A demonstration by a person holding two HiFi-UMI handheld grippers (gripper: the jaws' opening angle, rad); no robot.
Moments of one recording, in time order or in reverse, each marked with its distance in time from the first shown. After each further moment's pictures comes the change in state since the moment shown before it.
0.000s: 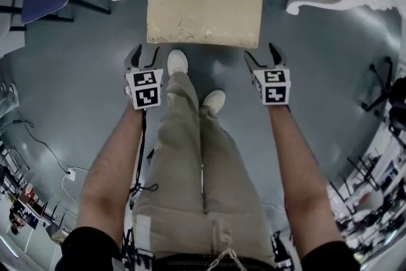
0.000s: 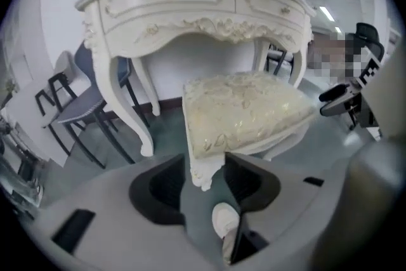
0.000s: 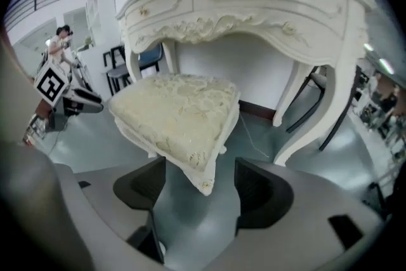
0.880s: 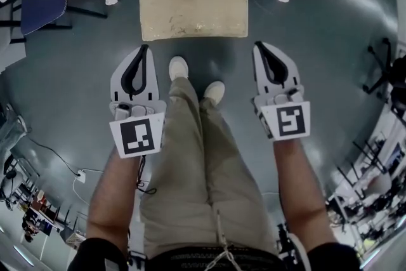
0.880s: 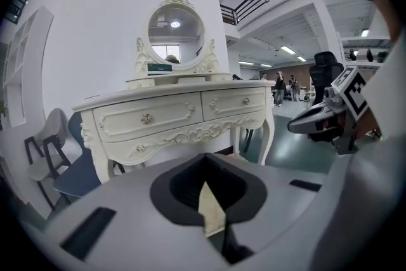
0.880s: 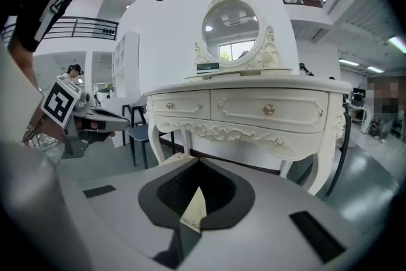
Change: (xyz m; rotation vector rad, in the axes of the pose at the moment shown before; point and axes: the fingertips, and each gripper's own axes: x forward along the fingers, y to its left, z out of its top) left arm -0.189 -0.049 0.179 0.099 -0.523 -0.073; right arm -0.187 0.049 0.156 0.013 -0.539 0.080
